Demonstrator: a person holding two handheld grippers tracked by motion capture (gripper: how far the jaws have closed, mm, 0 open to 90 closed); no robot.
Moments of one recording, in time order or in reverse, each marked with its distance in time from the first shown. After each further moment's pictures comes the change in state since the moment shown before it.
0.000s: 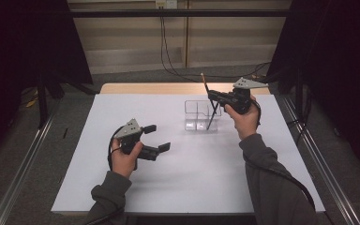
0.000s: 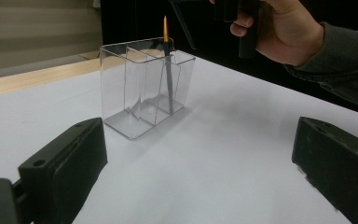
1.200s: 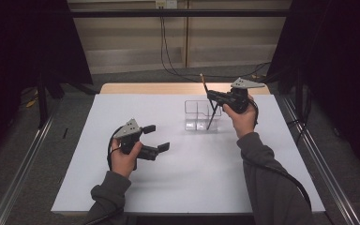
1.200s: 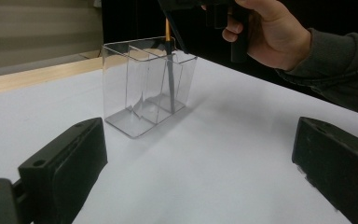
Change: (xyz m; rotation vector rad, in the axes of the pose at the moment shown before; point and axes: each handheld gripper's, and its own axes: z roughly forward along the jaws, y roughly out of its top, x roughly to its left) left arm 0.002 -0.001 -0.001 0.005 -0.003 -0.003; right arm -0.009 -0.008 0.011 0.015 -0.013 0.004
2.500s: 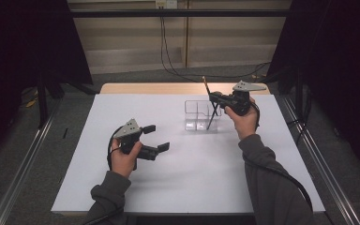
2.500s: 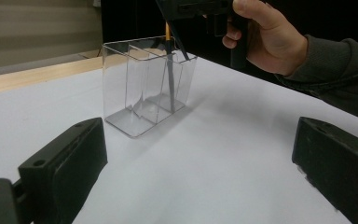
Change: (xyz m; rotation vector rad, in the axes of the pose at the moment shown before) left arm 0.001 0.000 0.001 -0.001 0.001 0.004; right arm -0.006 -0.011 -0.003 0.005 -0.013 0.004
